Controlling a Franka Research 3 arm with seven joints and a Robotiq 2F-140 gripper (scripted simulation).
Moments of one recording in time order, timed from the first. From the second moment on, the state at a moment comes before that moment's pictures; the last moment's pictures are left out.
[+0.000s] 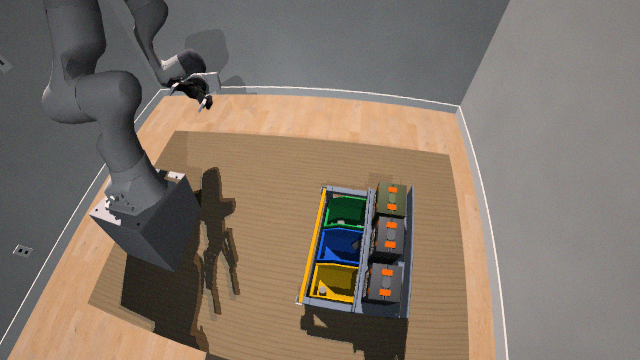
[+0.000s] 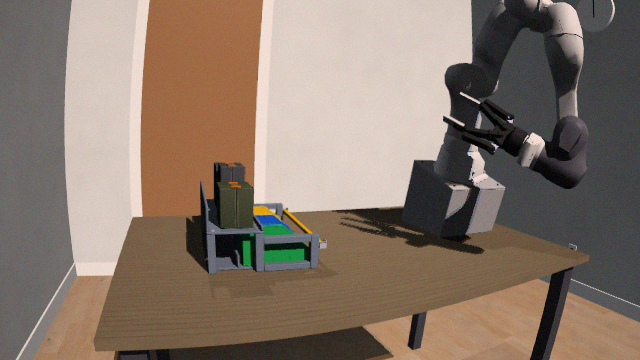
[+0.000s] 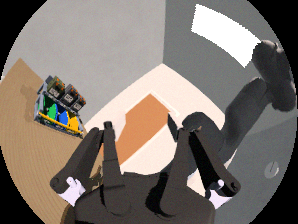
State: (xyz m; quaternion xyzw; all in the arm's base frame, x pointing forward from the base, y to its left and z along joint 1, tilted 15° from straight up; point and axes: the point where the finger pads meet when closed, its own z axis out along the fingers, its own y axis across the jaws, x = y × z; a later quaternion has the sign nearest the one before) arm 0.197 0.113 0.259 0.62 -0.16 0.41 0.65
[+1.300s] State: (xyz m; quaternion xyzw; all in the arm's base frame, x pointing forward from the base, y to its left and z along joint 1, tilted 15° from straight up) arm 0.227 0.015 0.259 0.57 -0.29 0.26 0.72
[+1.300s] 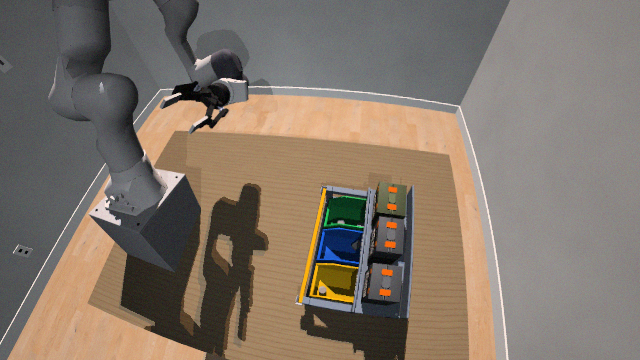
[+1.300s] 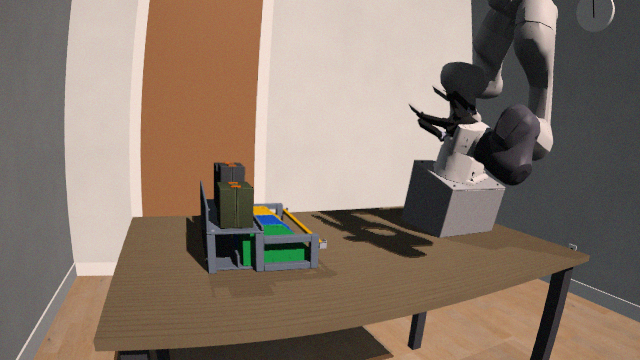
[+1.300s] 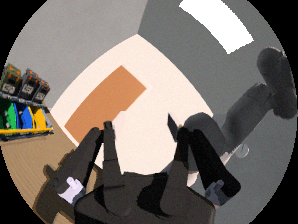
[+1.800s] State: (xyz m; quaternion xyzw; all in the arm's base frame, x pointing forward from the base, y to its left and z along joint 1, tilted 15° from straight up) arm 0.225 -0.031 0.259 0.53 -0.35 0.18 0.75
